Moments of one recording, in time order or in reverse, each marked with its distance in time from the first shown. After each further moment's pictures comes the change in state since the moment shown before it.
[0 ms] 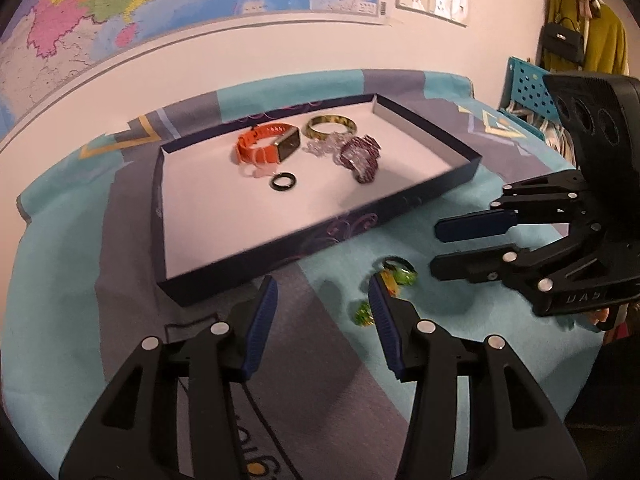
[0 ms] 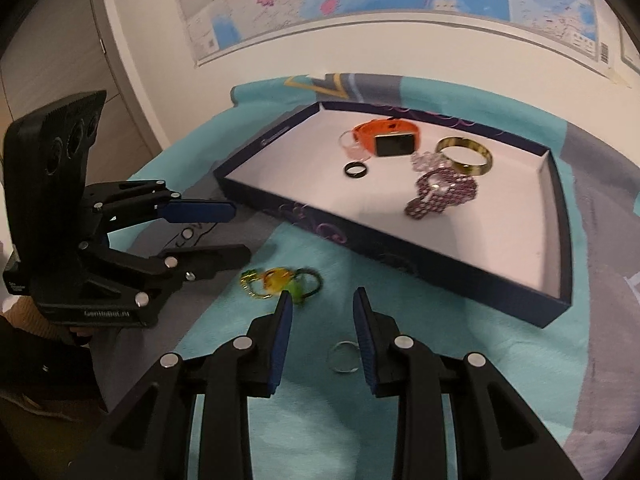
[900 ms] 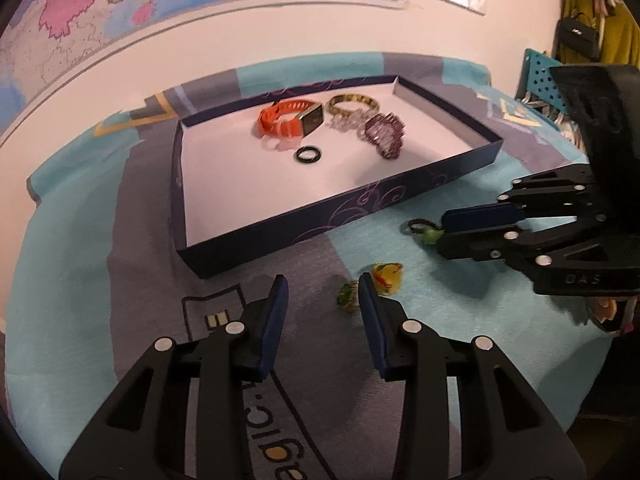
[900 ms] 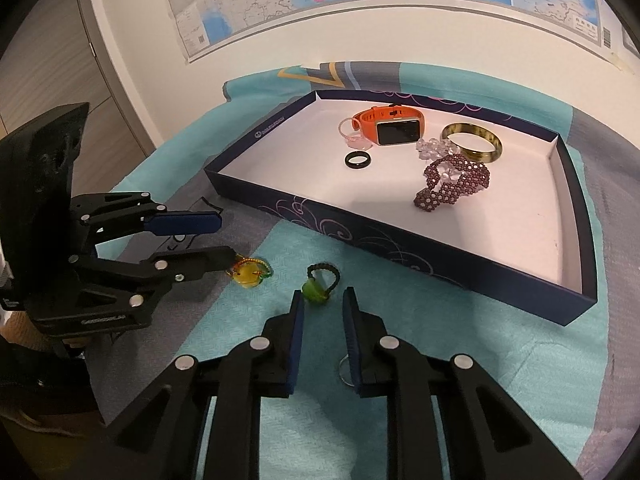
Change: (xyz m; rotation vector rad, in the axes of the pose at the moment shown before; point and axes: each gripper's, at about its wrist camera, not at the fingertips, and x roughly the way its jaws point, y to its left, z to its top) left arm 0.002 0.013 -0.009 -0.022 0.045 0.038; right arm 0.014 -0.002 0.002 0.045 0.017 0.001
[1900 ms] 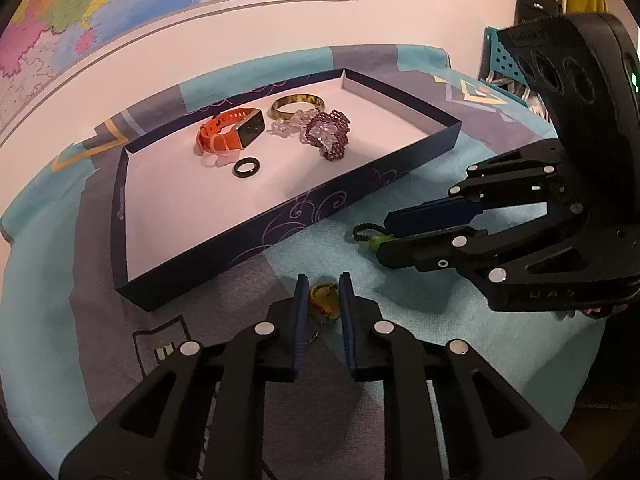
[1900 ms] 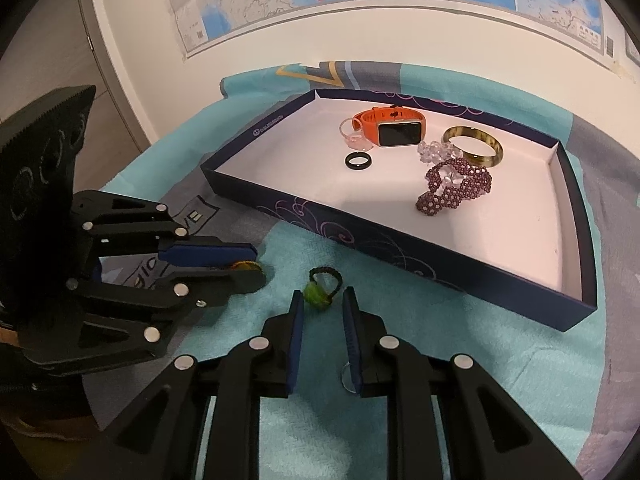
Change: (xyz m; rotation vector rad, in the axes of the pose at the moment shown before) left arm 0.014 -0.028 0.008 0.103 0.009 -0.083; right arm 0.004 0.007 0.003 -0.024 0.008 -0.039
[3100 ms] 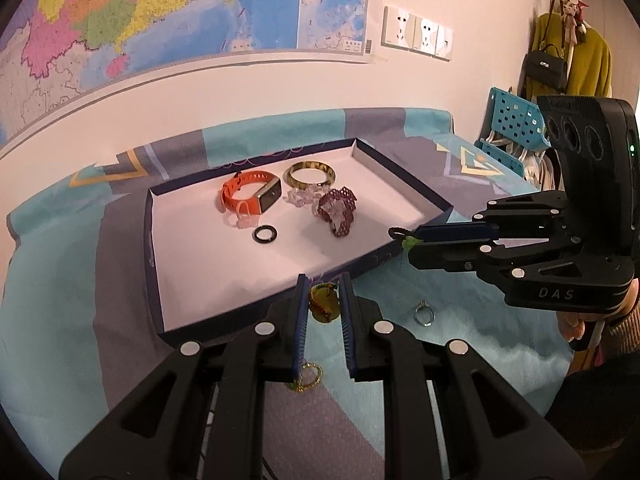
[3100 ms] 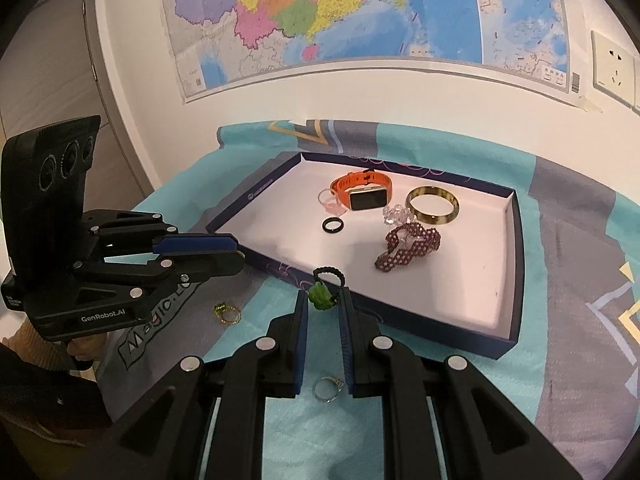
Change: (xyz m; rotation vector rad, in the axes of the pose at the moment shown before) left arm -0.040 0.013 0.029 -0.098 -0.150 -0.023; right arm -0.054 -0.016 0.017 0.014 -0.147 -0.021
